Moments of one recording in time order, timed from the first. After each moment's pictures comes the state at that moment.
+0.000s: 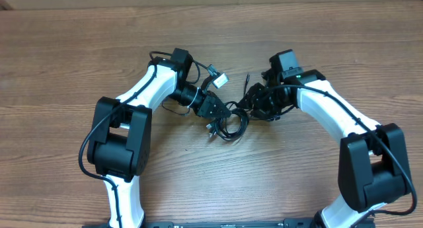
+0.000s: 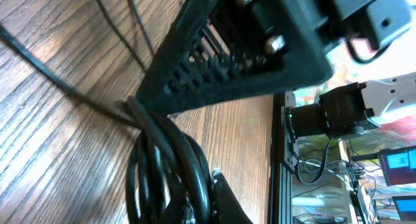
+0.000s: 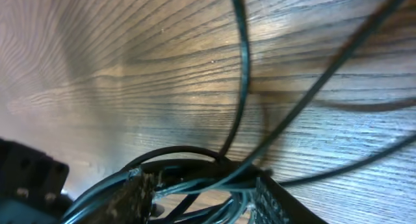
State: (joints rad) left arm -0.30 2.10 1.45 -0.97 1.11 0.58; right arm 0.30 1.81 1.20 -0.70 -0.52 0.69
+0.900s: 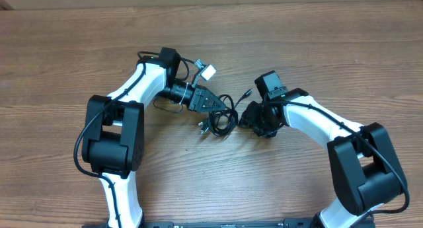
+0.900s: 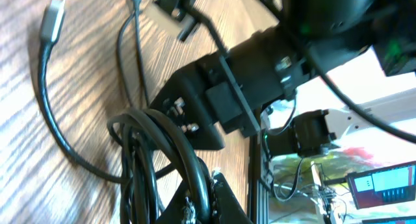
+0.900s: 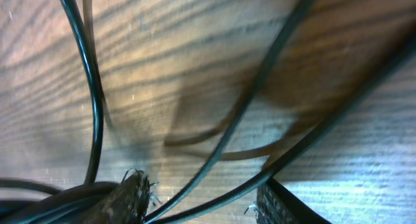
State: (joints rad) left arm -0.23 2.11 1.45 -1.00 1.22 0.58; right arm 0.38 1.81 1.03 -0.60 -0.32 0.83
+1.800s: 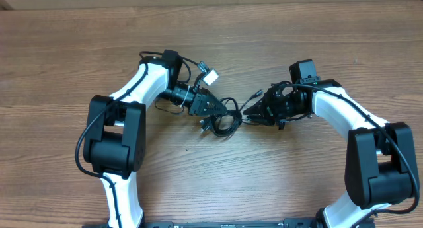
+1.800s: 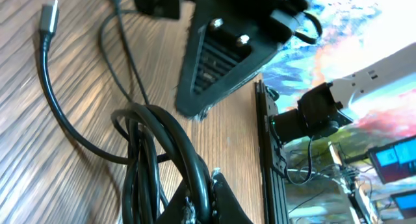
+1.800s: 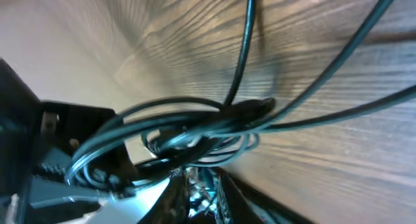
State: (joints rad) left arm -0.25 2.11 1.45 -1.04 1.24 0.78; right arm 0.15 1.81 1.07 -0.63 -0.95 0.84
